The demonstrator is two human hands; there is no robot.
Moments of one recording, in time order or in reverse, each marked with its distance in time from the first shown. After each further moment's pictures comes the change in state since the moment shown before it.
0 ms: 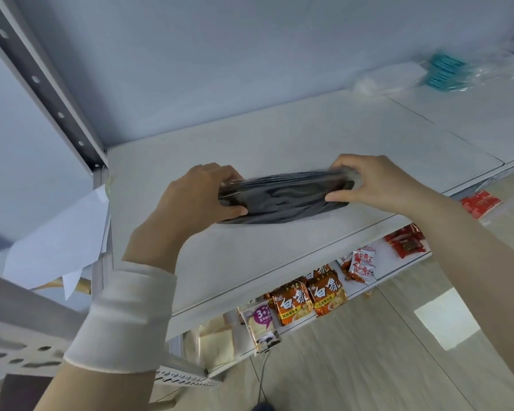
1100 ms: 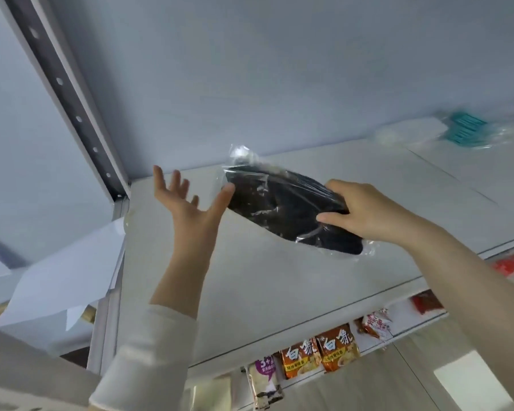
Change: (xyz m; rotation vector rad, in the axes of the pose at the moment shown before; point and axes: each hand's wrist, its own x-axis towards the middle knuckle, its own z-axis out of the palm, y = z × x) left_hand 0.021 -0.004 0.014 -1.144 0.705 -0.278; right_hand 0.046 -0.043 -0.008 -0.144 -0.063 0.003
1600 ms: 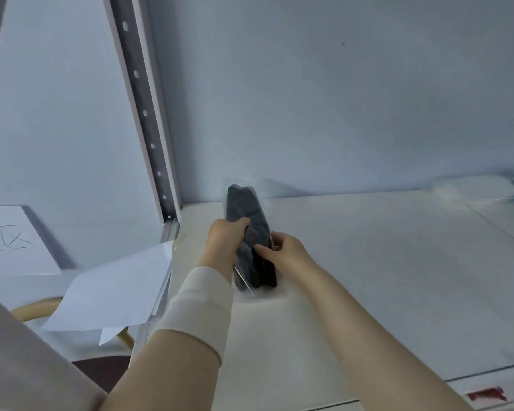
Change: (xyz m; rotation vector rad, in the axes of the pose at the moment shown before) left_hand 0.093 -0.023 -0.022 0.385 0.067 -0.578; right_hand 0.102 -0.093 0.120 0.702 -0.117 0.159
